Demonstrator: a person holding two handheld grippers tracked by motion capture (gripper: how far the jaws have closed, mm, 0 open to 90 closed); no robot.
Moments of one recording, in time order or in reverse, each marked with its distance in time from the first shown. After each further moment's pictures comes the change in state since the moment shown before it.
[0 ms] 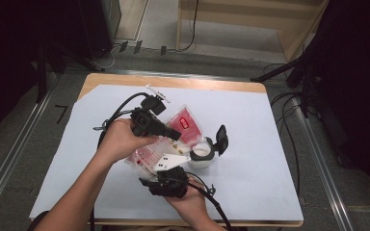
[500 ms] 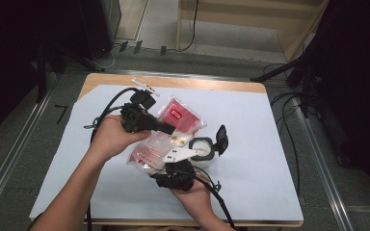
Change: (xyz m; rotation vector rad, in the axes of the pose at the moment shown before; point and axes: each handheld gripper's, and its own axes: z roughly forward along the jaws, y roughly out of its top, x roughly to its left) left arm 0.007 -0.005 -0.023 -0.068 -0.003 -0.005; right arm -0.021 0.001 -0.008 -0.021 -0.051 0.046
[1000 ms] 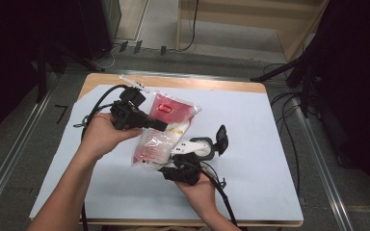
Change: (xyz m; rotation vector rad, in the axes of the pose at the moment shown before) left arm 0.008 -0.007 -0.020 -0.033 -0.001 0.004; right arm -0.022 0.000 -0.006 0.003 -0.038 0.107
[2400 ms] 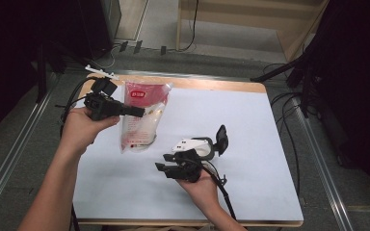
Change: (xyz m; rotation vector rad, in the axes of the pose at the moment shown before) left arm 0.038 -0.015 -0.041 -0.119 0.112 -0.085; right arm -0.009 0.002 0.003 0.039 0.043 -0.017
